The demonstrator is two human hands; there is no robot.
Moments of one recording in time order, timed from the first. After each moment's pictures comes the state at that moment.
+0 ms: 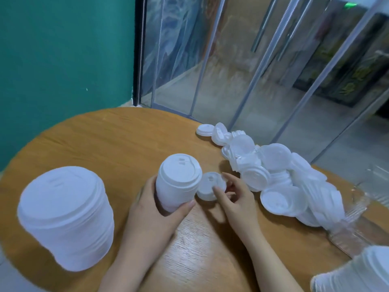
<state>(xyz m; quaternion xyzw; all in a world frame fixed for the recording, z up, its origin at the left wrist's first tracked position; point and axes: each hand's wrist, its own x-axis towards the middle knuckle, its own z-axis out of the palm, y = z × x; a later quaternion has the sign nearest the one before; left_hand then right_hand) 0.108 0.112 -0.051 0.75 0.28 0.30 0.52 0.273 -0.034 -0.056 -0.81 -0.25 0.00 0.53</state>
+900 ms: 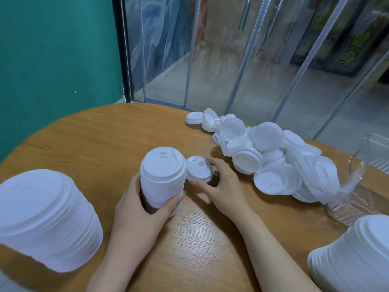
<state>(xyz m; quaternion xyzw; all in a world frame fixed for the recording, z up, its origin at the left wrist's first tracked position) 0.102 0.105 -0.048 0.76 0.28 0.28 0.52 0.282 -0.028 -0.060 -0.82 -0.33 0.04 0.46</state>
